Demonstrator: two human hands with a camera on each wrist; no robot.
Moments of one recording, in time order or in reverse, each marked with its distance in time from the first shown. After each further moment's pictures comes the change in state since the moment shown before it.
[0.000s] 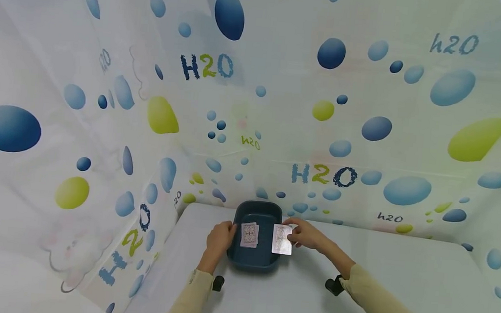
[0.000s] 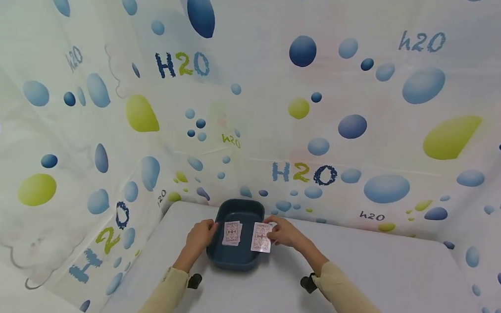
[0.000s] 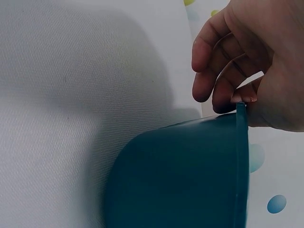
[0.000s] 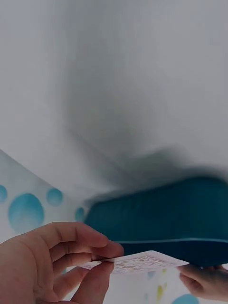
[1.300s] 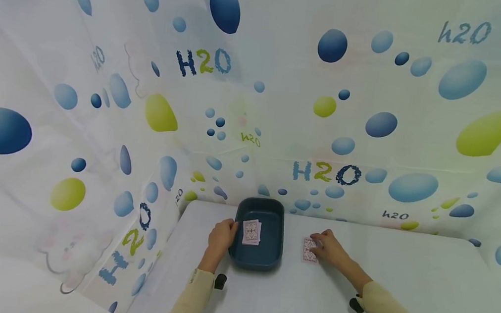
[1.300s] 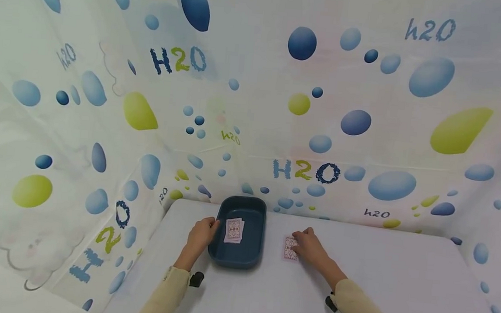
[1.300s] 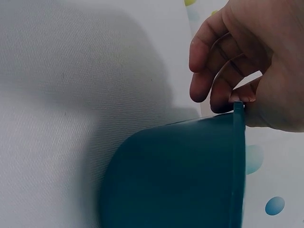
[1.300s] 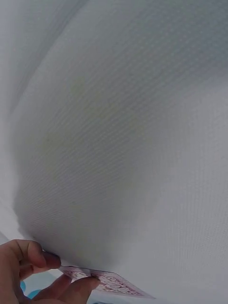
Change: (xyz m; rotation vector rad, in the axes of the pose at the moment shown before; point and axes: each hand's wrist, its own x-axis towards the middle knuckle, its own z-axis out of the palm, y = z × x) left_hand 0.000 0.002 0.002 -0.009 -0.008 -0.003; right_hand -0.020 0.104 0.006 -0.351 0.283 -0.066
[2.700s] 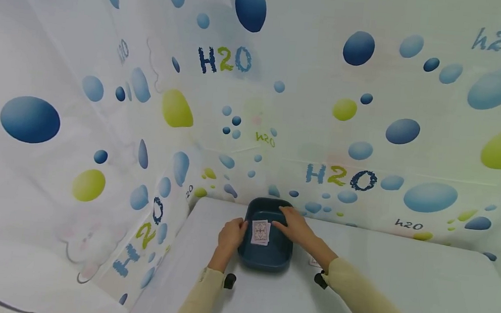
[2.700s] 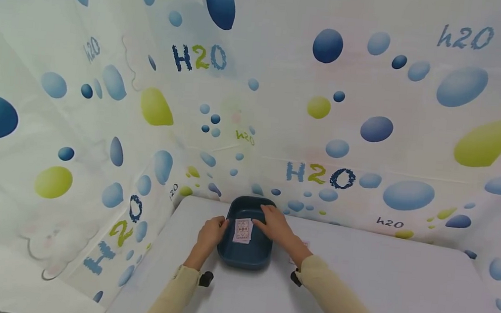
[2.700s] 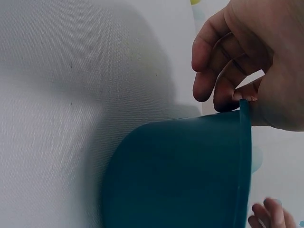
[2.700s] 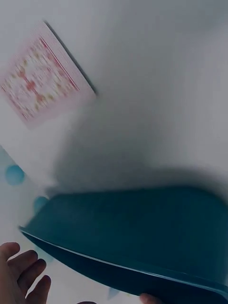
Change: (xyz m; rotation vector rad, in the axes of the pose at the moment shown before) left_hand -0.001 -0.004 0.004 -0.043 0.055 0.018; right_hand 0.077 -0.131 0.015 -0.084 -0.044 -0.104
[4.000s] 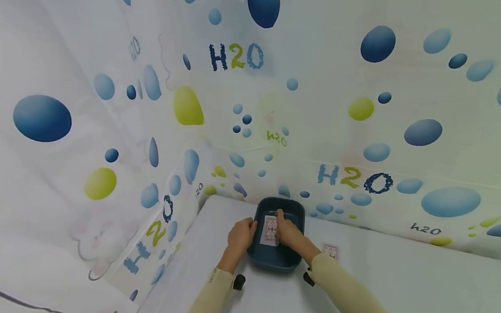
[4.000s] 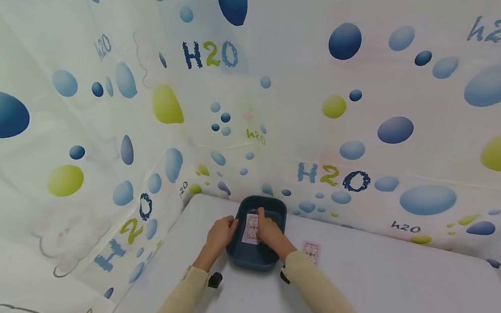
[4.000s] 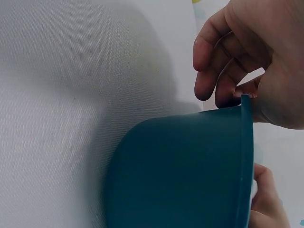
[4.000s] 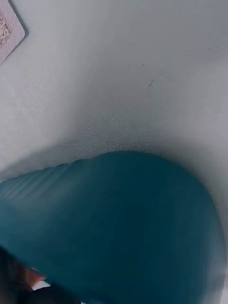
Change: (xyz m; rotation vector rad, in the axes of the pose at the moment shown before) left_hand -0.003 0.005 -0.001 -0.017 0.008 -0.022; right_hand 0.027 -0.023 0.044 0.101 -0.181 0.101
